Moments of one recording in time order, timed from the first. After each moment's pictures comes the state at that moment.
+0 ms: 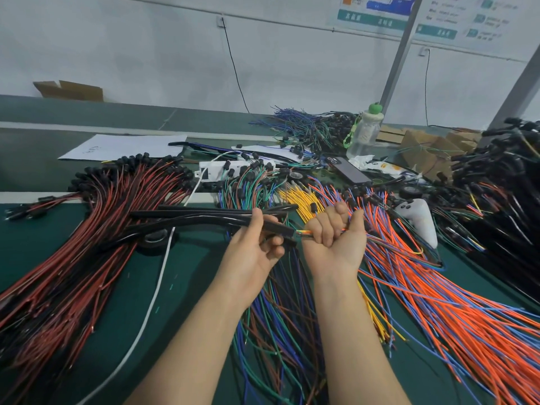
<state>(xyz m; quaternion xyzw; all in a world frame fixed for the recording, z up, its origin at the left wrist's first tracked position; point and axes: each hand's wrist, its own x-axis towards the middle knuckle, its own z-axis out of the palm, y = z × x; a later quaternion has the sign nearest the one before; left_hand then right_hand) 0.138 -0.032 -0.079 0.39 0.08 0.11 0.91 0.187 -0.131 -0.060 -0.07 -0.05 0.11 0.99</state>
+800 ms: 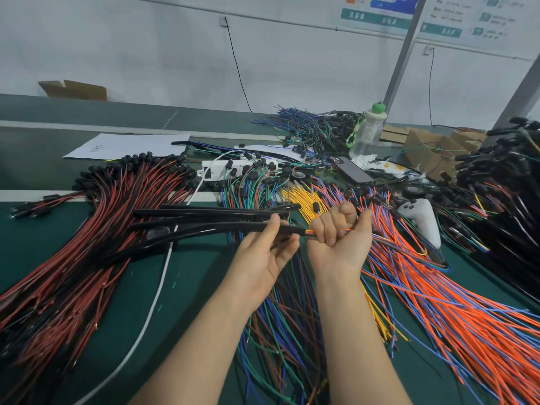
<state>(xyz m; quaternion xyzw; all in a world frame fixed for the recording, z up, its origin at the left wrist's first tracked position) 0.136 -0.039 -0.080 0.36 0.07 0.08 0.93 0.189 -0.131 -0.060 -0.13 -0.04 0.05 0.99</state>
